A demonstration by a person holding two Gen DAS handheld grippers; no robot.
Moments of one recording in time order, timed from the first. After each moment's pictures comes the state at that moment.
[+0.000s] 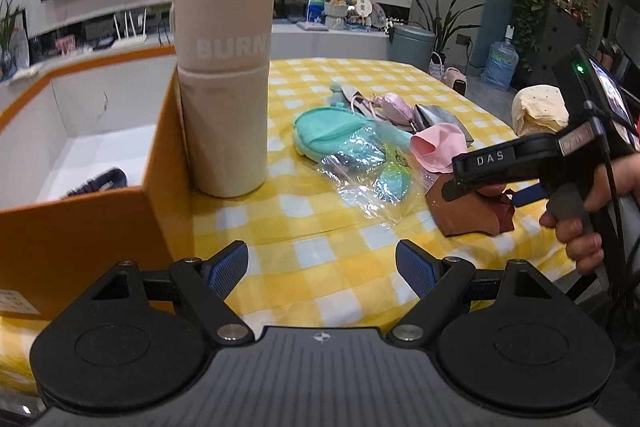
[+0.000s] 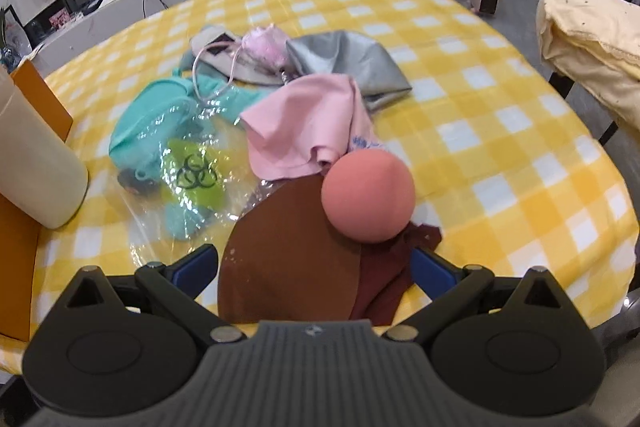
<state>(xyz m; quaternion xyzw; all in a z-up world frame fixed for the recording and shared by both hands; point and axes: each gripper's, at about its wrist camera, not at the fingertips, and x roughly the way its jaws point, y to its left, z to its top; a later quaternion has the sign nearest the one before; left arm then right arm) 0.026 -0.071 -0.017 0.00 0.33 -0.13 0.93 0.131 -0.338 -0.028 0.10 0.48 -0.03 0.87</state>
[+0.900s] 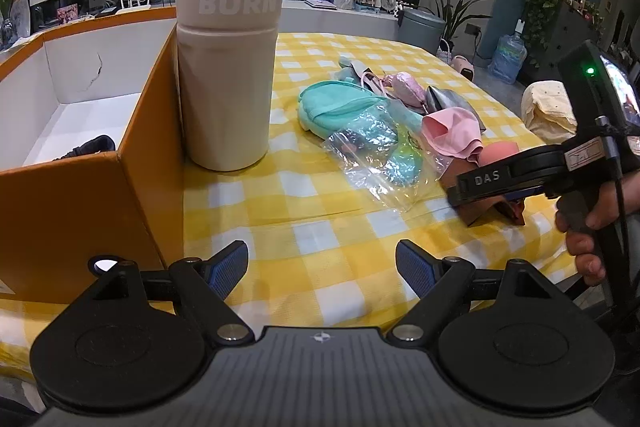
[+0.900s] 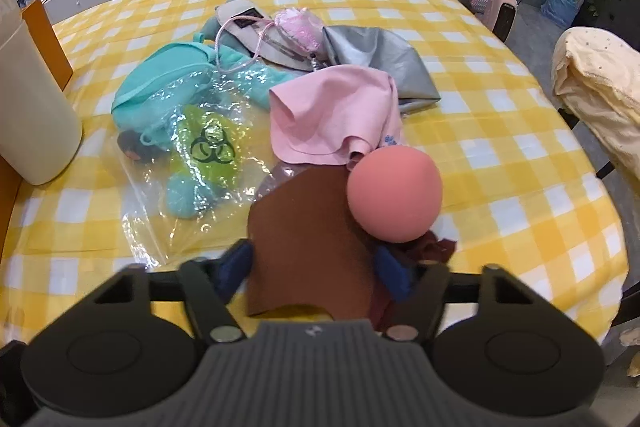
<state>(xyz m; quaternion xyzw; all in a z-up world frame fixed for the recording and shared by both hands) 0.040 -0.068 -0.029 -0.02 0.37 -0.13 0.92 0.137 -0.310 -0.041 0.02 0.49 -0.02 0.87</state>
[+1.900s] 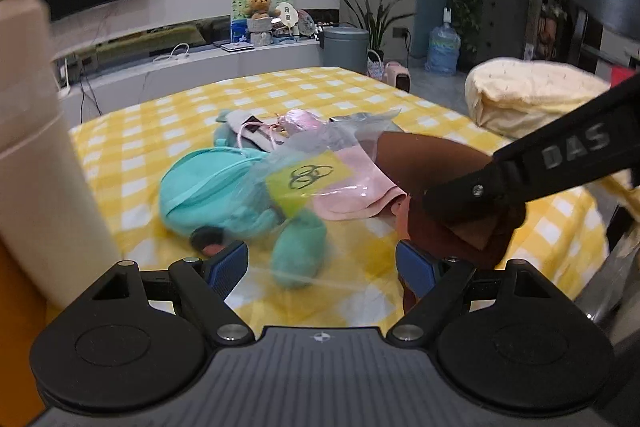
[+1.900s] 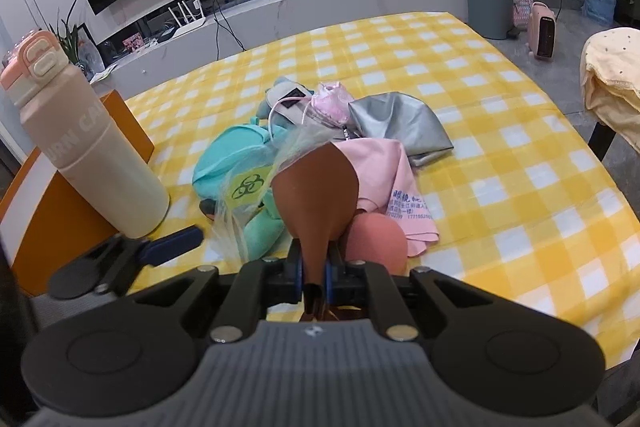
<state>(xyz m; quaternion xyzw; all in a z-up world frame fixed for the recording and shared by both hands) 0.106 -0.177 -0.053 0.08 0.29 -0.22 0.93 0.109 -0.350 0.011 0.12 0.42 0.07 0.90</state>
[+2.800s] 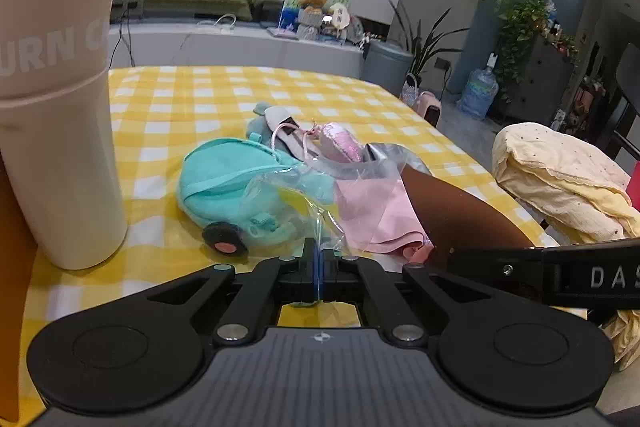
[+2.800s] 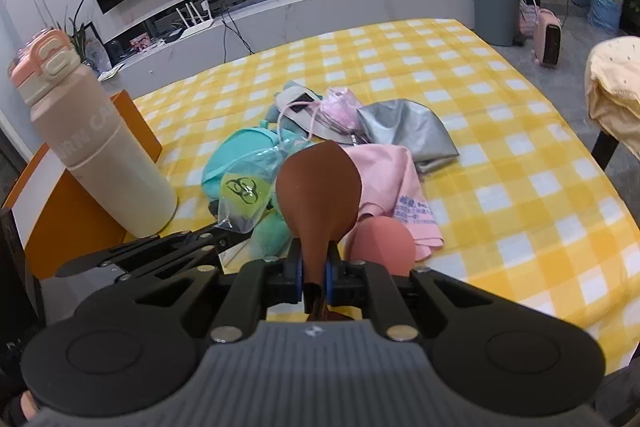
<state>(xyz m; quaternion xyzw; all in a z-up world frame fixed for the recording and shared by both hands) 0.124 -0.146 -0.034 -0.06 0.33 -0.17 0.93 0.106 -0.354 0.014 0.11 0.42 0.09 0.90</state>
